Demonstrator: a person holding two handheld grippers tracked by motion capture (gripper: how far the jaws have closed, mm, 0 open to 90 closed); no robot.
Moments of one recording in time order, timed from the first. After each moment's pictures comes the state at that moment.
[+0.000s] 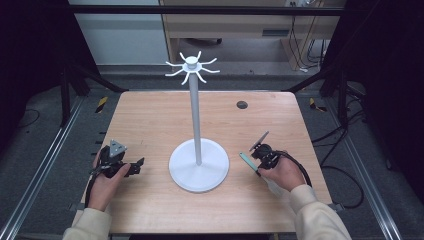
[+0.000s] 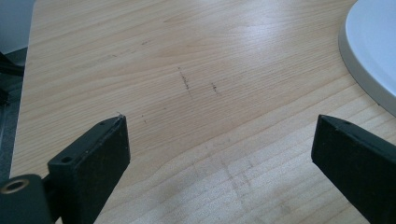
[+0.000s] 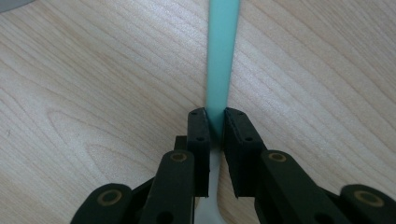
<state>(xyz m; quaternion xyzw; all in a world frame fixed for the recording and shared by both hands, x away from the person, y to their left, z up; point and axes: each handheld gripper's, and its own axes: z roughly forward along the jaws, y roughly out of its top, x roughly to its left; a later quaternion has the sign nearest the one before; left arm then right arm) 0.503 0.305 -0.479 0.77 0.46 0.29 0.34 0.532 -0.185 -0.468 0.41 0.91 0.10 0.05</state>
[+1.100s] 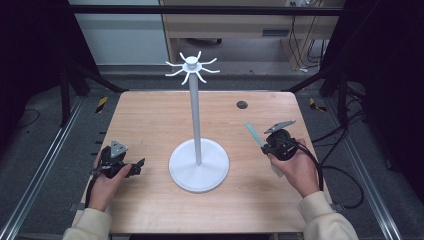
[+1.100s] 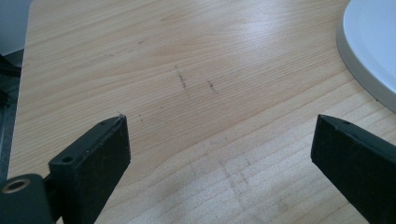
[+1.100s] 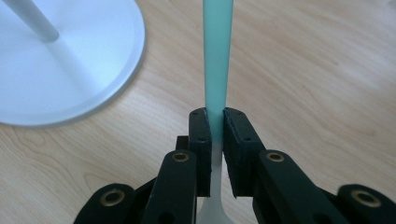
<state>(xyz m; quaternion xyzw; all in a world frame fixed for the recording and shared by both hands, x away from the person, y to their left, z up) 0.503 0.304 -0.480 0.78 0.45 0.29 0.33 0.505 -0.203 -0.382 0.43 0.84 0.27 0.19</state>
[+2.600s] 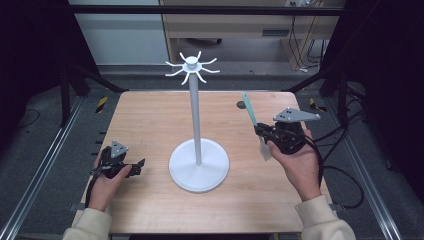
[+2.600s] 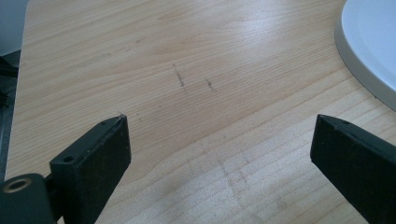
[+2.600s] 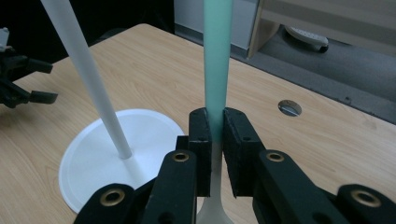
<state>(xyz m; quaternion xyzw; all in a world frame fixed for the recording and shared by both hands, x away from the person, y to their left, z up) 0.502 0.303 -0.480 0.78 0.45 0.29 0.33 0.473 -0.190 -0.311 0.38 0.77 0.45 0.24</state>
